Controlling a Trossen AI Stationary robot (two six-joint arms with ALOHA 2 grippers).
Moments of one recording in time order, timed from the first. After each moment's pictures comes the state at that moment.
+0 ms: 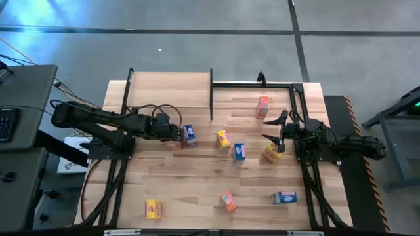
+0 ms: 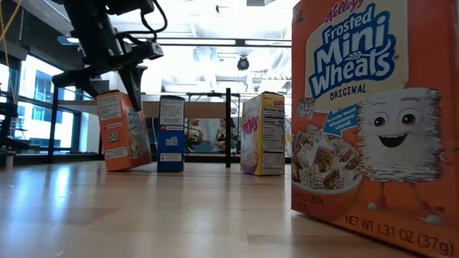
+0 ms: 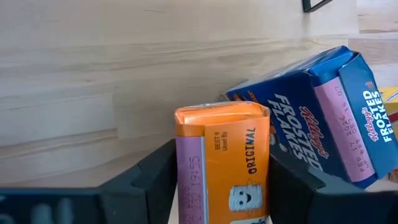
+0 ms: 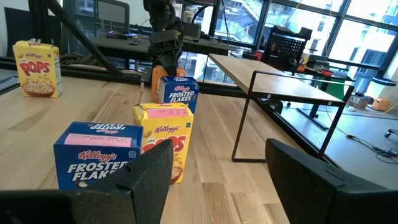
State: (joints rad) left arm -0.06 1.26 0.84 -0.80 -0.34 -1.46; right arm -0.15 0.05 0.01 0.01 0.00 -0.18
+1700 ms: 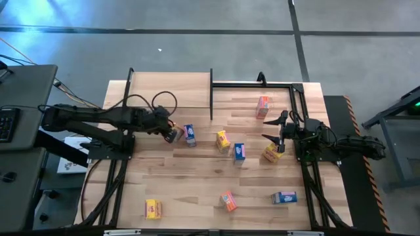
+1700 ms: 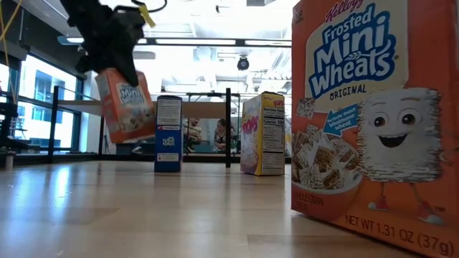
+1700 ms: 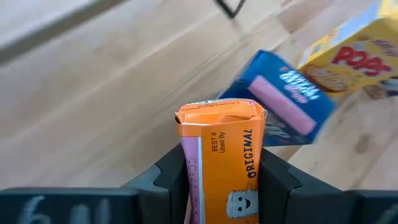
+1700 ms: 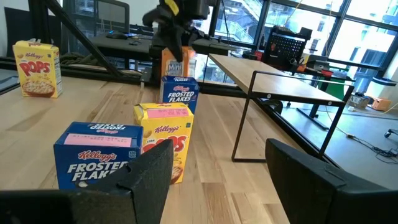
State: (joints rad) left arm 0.03 1.04 0.84 -0.80 -0.29 -0.79; right arm -0.15 0.05 0.01 0.01 0.00 -0.18
